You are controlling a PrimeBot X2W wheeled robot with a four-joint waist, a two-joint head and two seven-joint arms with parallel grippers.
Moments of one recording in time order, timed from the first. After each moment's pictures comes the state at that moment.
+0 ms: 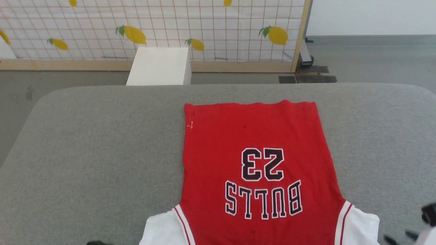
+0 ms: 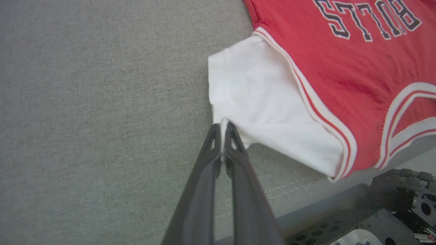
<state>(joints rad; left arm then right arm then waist) 0.21 0.58 -0.48 0.08 -0.60 -0.02 0.02 0.23 -0.65 0.11 0.05 0.61 0.13 0.52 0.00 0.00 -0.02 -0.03</state>
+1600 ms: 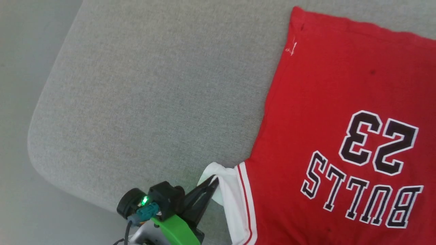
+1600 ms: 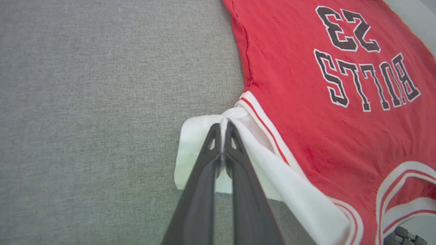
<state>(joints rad) -0.09 0.41 -0.63 -0.22 -0.47 -0.01 0.08 -0.78 -0.64 -0.02 0.57 0.31 0.13 0.86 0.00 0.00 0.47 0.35</state>
